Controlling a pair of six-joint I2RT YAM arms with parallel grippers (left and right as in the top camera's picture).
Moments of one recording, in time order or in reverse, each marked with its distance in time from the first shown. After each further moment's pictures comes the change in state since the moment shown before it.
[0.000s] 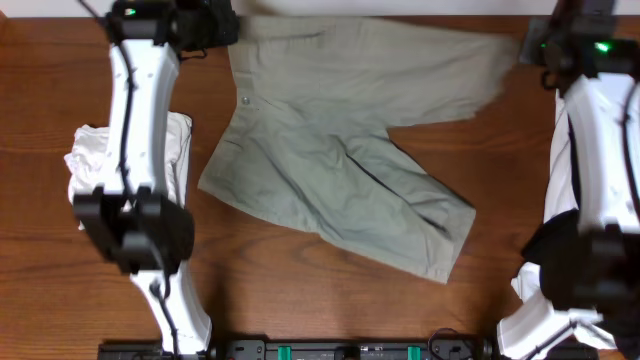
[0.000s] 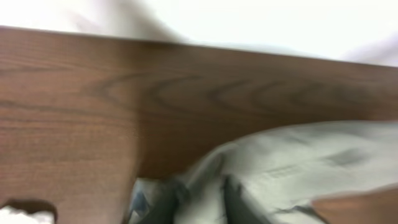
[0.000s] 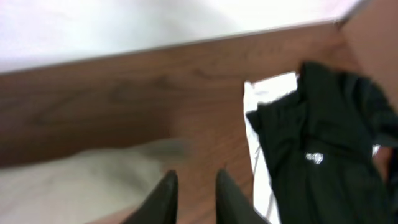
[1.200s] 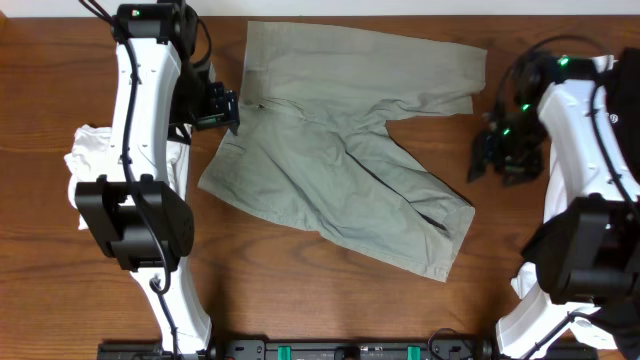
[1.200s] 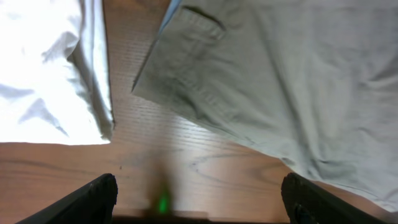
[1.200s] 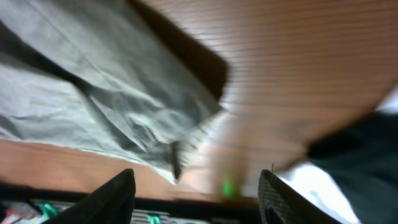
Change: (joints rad) left arm 0.008 0.012 -0.039 -0.747 -0.190 -0.007; right arm 0.026 0.026 -0.245 -0.703 -0.390 -0.056
